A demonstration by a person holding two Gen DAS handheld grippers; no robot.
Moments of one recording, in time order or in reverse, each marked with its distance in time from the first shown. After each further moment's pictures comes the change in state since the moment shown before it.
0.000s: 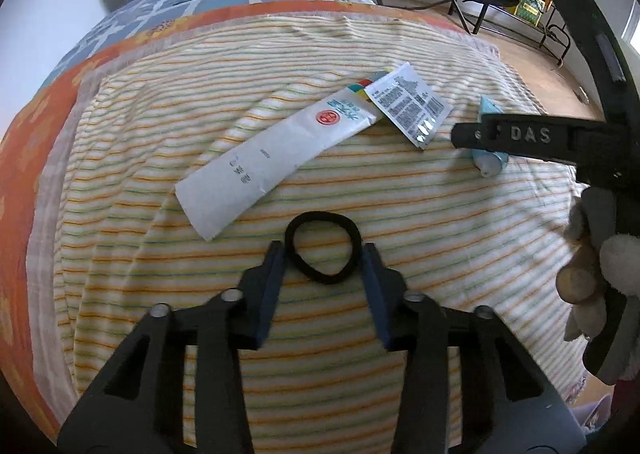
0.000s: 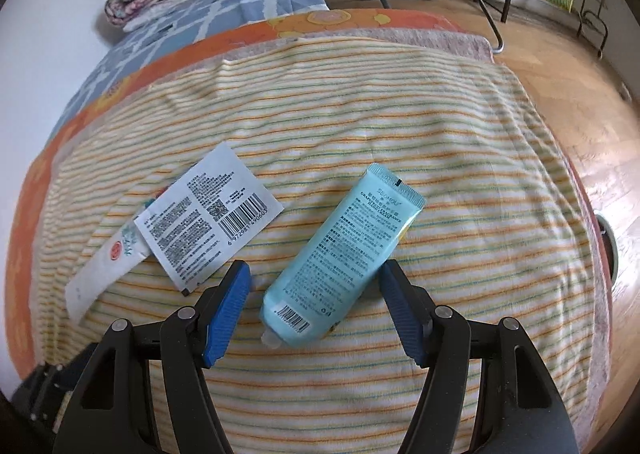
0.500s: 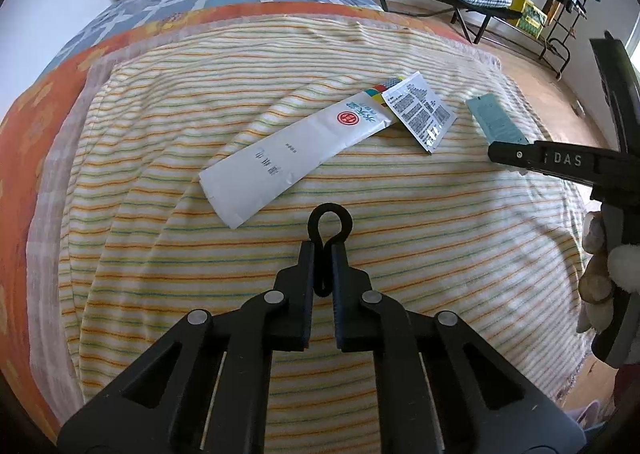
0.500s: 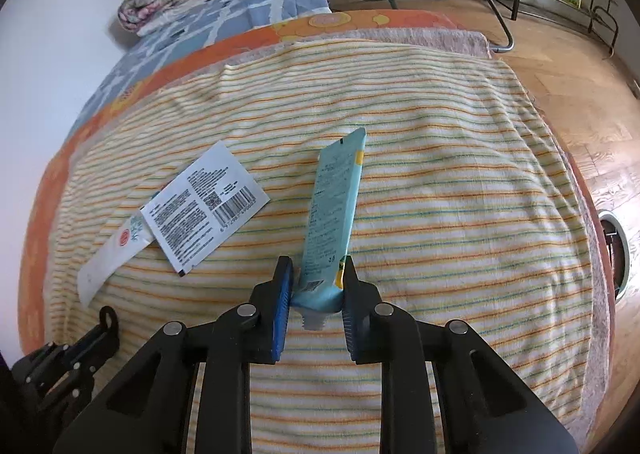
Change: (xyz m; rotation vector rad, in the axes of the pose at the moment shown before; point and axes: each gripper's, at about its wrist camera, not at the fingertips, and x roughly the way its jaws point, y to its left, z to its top) left arm -0.011 0.019 -0.003 -0.052 0.000 -0.042; right arm -0.011 -0.024 -0.006 0.002 -0.004 0.085
